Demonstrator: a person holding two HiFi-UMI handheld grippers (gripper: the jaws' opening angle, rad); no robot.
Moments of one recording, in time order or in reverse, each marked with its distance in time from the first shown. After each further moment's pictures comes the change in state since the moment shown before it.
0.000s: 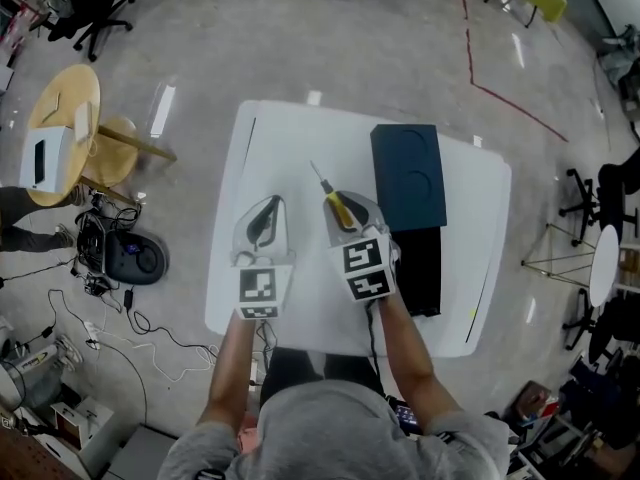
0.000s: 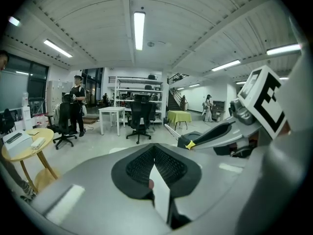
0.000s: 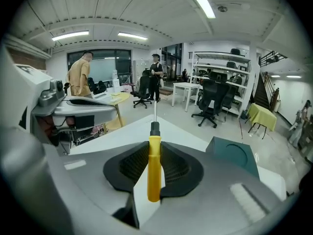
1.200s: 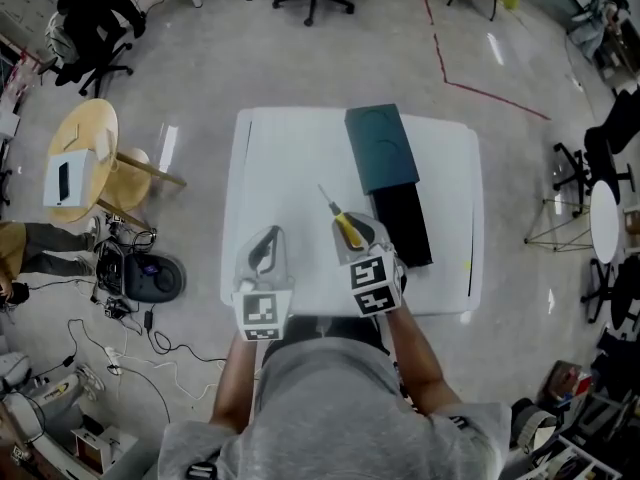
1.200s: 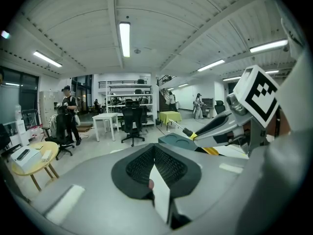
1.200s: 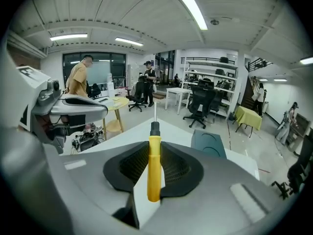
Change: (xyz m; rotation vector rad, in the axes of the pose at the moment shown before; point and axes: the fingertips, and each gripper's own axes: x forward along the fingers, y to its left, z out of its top) left arm -0.159 -0.067 0.031 0.108 -0.020 -0.081; right arm -0.163 0.060 -0.026 0.029 -0.048 -0.104
